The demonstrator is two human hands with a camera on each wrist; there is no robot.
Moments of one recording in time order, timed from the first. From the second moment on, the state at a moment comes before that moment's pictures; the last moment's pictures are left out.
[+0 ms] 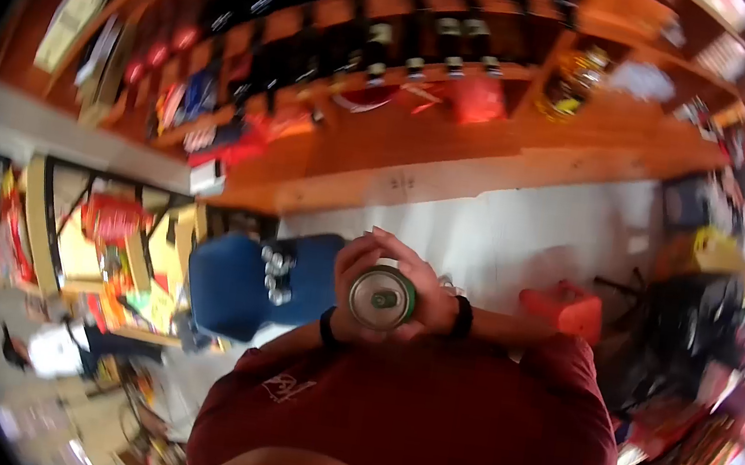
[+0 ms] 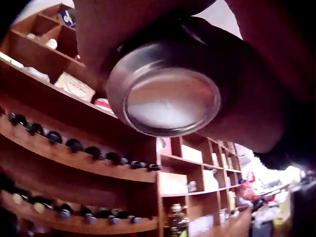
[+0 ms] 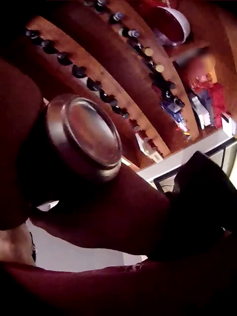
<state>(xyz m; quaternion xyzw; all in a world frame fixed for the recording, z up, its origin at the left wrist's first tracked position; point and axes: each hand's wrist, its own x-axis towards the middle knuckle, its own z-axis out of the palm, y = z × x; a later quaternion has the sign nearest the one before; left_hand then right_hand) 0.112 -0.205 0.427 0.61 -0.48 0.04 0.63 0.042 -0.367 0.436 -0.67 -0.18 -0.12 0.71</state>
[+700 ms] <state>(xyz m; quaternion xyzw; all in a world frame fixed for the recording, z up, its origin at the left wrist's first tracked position) -0.069 -0.549 0.460 0.25 -0.65 -0.40 0.59 -0.198 -0.544 0.393 -0.62 0.17 -0.66 0.39</state>
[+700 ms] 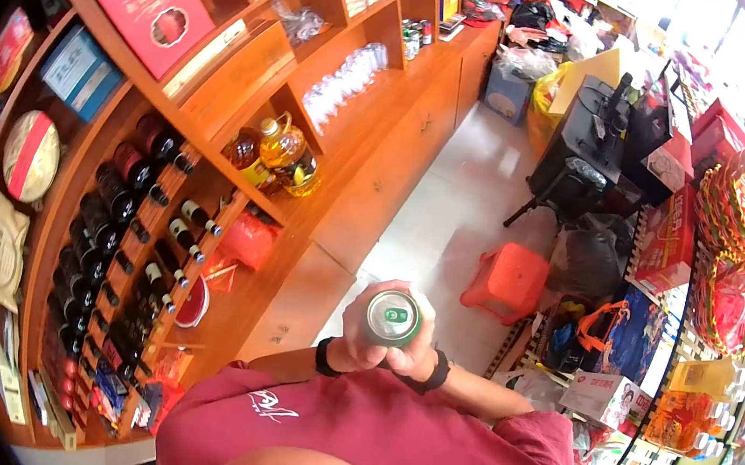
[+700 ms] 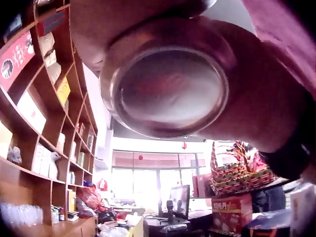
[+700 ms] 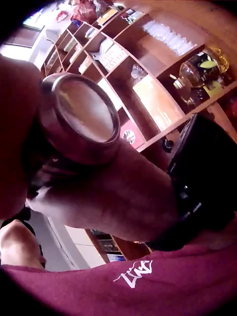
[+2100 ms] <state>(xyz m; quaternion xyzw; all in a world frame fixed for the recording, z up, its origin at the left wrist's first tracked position) -0.193 -1.301 0.458 0.12 -0.74 -0.46 0.47 -0.341 -1.258 0.412 -0.54 0.27 -0.70 0.39</state>
